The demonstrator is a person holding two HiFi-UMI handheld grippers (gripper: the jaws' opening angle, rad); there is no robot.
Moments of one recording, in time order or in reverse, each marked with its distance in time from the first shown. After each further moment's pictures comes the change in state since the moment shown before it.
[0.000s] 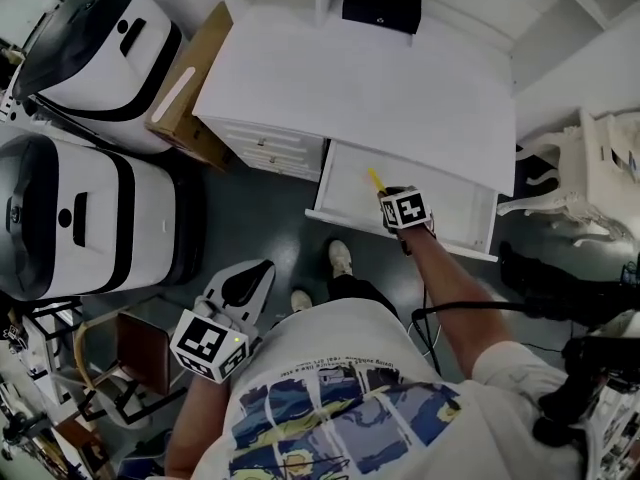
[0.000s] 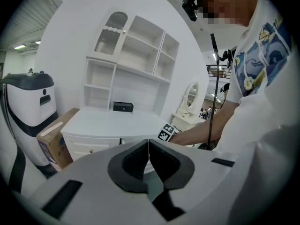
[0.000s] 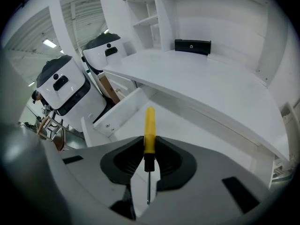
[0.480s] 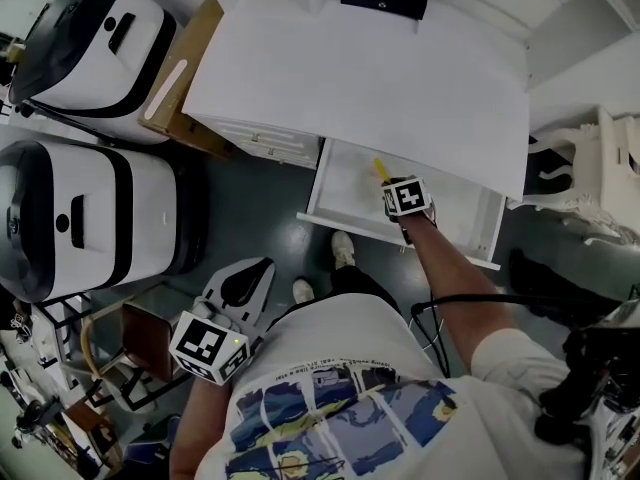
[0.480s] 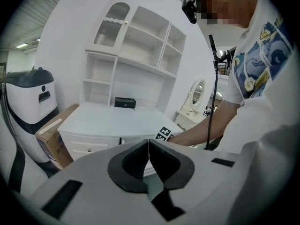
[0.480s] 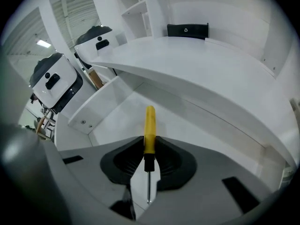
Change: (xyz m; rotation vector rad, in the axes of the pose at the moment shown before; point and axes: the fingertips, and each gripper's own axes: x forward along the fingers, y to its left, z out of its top) left arm 0.045 0.000 0.013 -0.039 0.064 0.046; right arm 0.055 -0.046 -0.008 0.019 0.082 0.004
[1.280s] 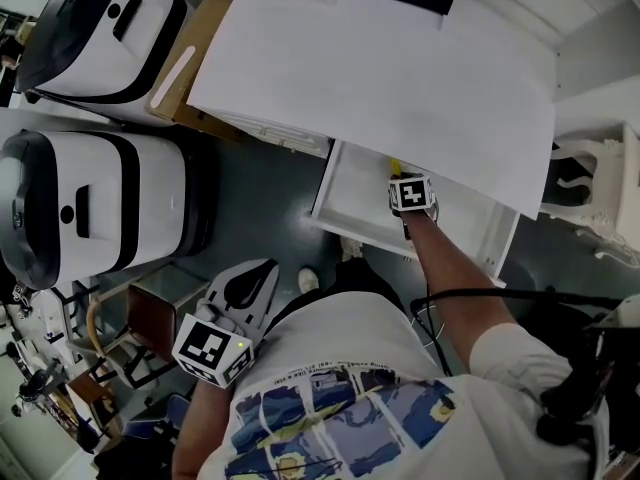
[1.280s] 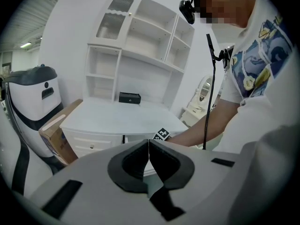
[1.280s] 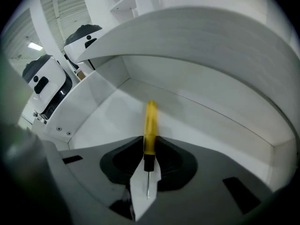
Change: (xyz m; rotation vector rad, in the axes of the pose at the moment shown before) left arm 0.027 0.003 0.011 -0.042 0.071 0.065; right arm 0.045 -0.024 0.009 0.059 0.005 -0.042
